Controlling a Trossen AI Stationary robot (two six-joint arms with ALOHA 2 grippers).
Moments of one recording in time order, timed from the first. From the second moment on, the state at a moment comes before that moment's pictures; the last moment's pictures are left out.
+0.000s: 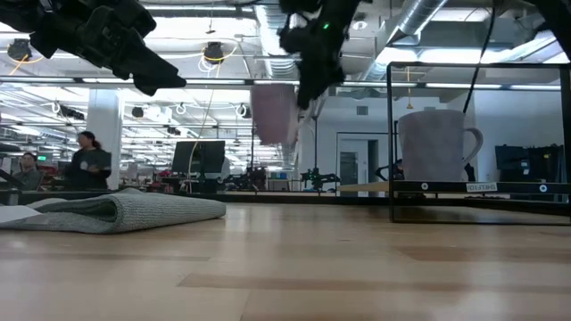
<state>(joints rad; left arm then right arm) 0.53 0.62 0.44 -0.15 0.44 0.15 -0.22 1.92 1.85 -1.05 0.16 0.05</state>
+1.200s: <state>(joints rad) 0.53 0.62 0.44 -0.05 0.37 0.18 -0.67 1.12 1.00 -0.99 -0.20 -0.41</state>
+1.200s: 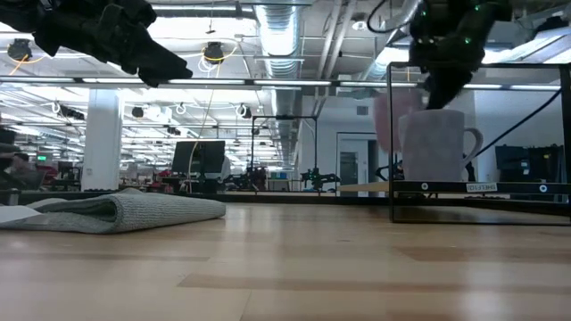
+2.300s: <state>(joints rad) 0.53 0.62 0.44 -0.15 0.38 0.13 -0.78 1.09 0.80 -0.89 -0.29 -0.64</state>
